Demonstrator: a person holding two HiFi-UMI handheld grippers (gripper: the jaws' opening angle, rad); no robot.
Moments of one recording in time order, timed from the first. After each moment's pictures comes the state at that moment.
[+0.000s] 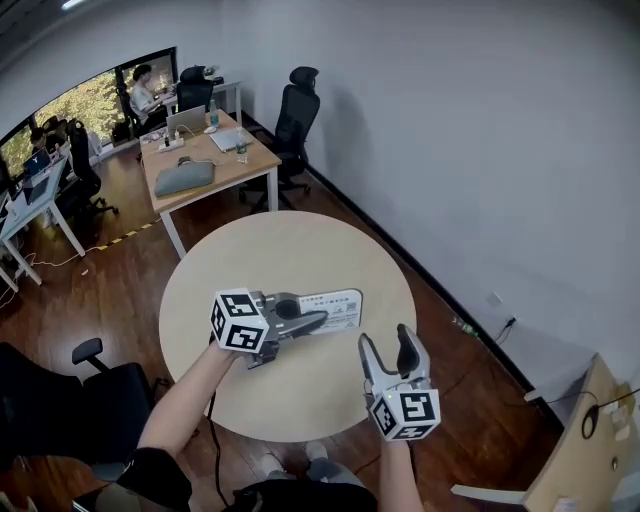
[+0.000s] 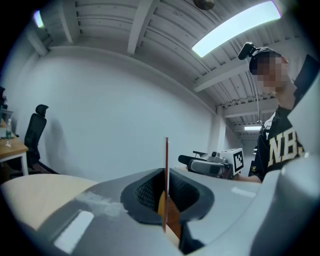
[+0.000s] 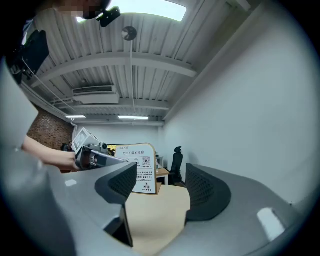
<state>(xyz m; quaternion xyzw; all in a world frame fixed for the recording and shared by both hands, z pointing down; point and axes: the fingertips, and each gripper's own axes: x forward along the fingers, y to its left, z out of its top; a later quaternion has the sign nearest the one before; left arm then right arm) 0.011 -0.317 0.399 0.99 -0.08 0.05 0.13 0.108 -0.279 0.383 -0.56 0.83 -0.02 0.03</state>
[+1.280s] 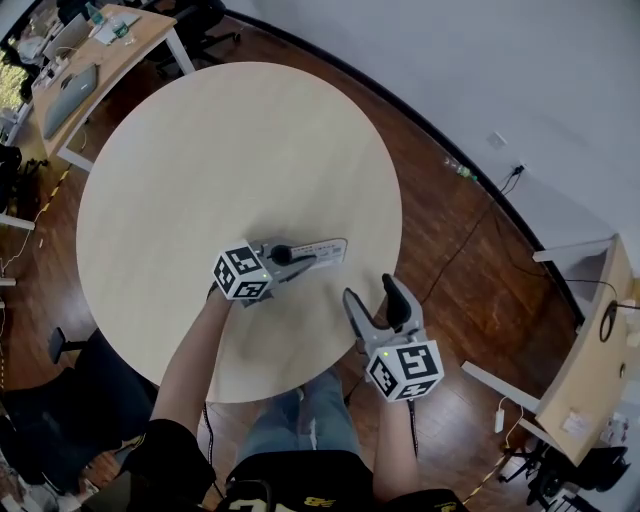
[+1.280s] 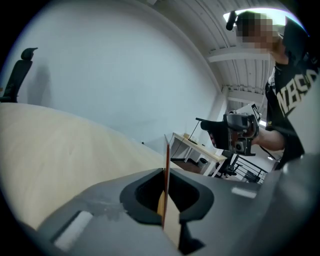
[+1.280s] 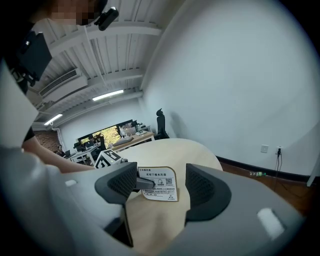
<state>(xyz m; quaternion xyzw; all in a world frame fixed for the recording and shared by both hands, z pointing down) 0.155 -0.392 0.753 0.96 0.01 0.20 0.21 0.224 -0.328 0.636 -0.59 0.77 -0.25 -0.05</state>
